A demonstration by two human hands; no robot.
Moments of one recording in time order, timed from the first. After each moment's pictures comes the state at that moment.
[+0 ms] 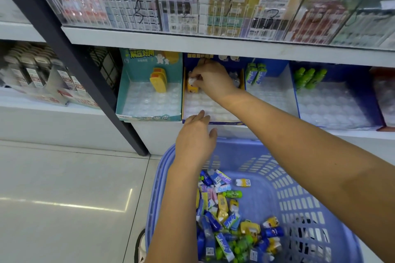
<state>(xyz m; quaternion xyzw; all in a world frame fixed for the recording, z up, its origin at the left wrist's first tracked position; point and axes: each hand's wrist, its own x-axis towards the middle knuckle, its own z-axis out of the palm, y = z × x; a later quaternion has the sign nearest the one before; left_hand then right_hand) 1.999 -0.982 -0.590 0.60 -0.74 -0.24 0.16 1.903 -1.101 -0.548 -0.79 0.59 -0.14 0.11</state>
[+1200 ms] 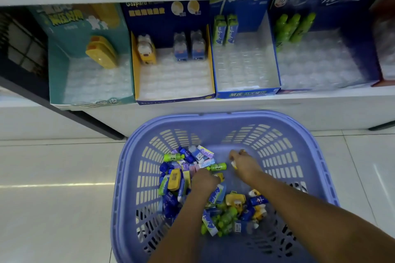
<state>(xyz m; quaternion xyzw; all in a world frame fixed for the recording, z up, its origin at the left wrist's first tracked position) 1.923 -0.894 -0.791 0.65 -0.57 -0.49 -0.15 1.767 -0.889 -0.826 -0.61 0.71 0.12 0.33</state>
